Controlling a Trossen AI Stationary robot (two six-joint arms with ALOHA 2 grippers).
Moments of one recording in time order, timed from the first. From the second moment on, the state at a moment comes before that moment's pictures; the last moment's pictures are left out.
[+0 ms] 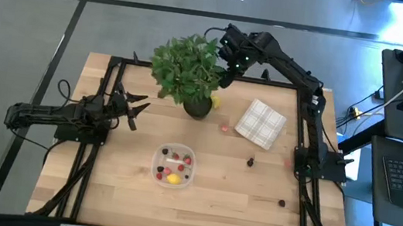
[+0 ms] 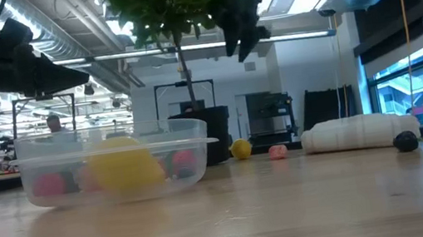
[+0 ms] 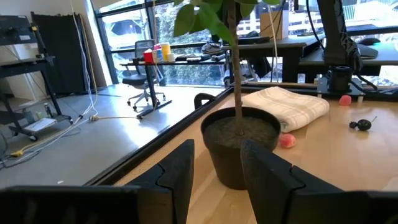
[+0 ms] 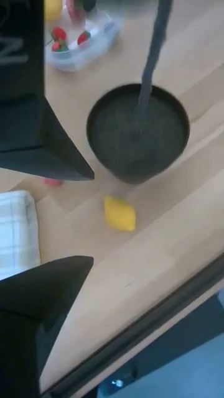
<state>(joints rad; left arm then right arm) 0.17 0.08 0.01 0.06 -0.38 0.08 -0.53 2.11 2.33 -1.44 -0.09 0.16</state>
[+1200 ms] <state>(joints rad) 0.17 0.08 0.01 0.06 -0.38 0.06 -0.79 1.74 1.64 -1.14 -0.11 0.14</state>
